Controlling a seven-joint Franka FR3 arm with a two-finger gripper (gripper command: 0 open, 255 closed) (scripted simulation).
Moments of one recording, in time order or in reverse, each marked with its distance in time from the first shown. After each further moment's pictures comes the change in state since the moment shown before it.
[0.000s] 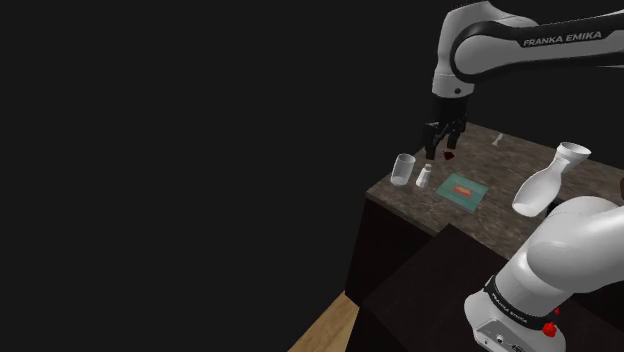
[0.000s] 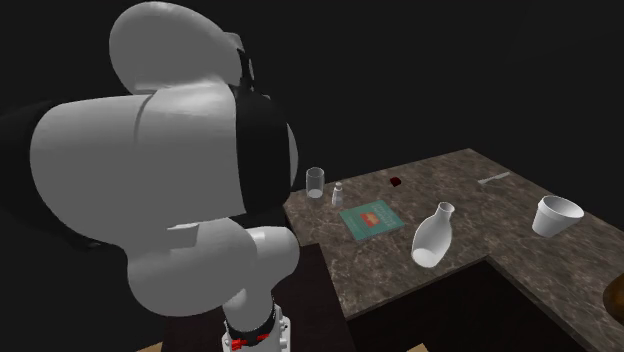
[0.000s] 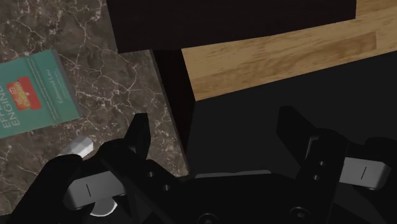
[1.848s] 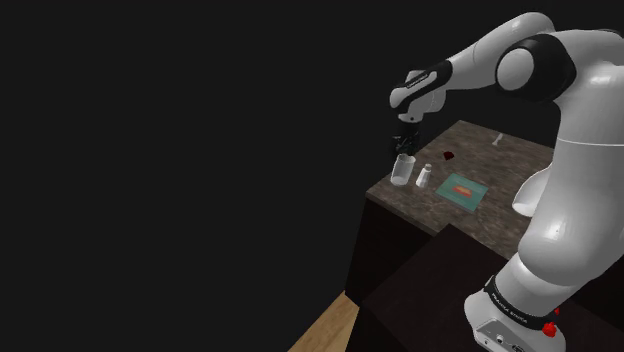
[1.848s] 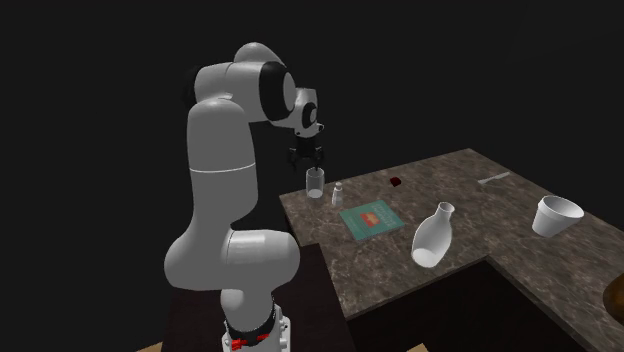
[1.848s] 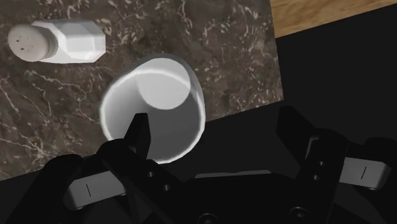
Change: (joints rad) arm -0.156 0.985 -0.224 0.538 0.220 0.479 -0.463
